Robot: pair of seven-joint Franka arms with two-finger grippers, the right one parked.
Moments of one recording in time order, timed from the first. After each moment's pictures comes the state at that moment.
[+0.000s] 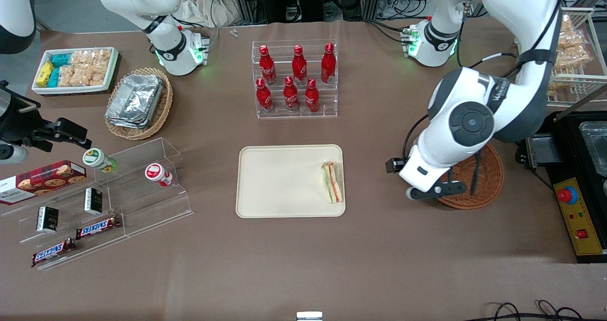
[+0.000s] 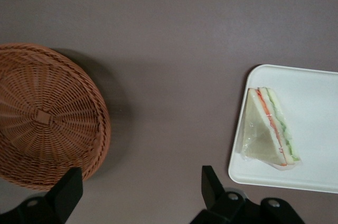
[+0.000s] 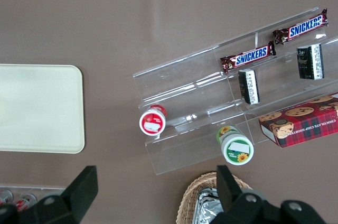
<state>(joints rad) -0.07 0.38 -0.35 -1.52 0.10 1.79 -0.55</state>
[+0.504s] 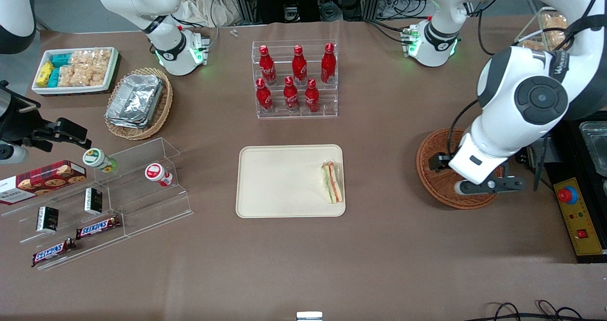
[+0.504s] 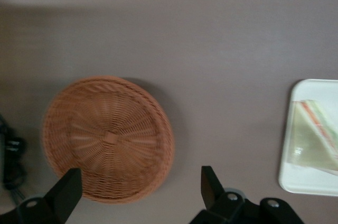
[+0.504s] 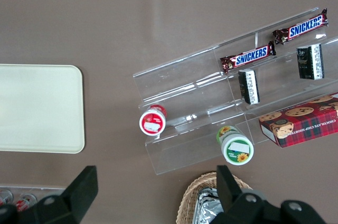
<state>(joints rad) 0.04 0.27 -0.35 -1.57 0.19 1.79 -0.38</state>
